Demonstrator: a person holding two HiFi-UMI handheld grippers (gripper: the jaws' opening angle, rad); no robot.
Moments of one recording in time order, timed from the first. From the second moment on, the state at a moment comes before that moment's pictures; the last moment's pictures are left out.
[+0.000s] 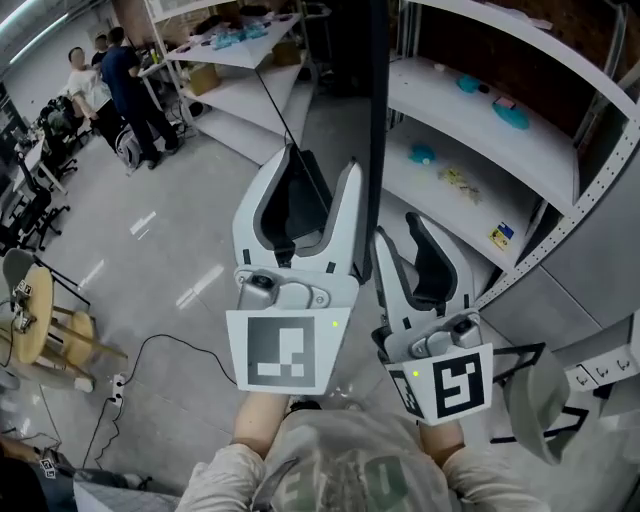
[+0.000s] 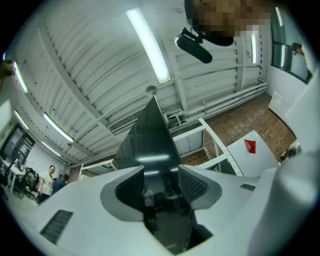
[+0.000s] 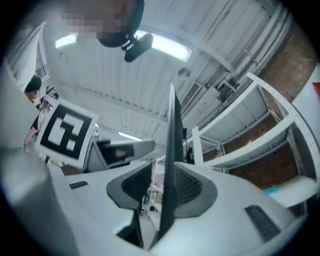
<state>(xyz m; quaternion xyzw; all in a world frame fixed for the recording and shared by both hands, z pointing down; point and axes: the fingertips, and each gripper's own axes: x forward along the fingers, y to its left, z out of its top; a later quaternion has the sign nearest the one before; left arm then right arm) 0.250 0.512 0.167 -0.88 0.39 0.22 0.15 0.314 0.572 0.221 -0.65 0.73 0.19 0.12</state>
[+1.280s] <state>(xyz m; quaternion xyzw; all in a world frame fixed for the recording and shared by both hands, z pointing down) -0.186 0.534 0.407 -0.56 0.82 0.04 0.04 -0.112 0.473 0.454 -0.22 0.97 -0.02 -0.01</state>
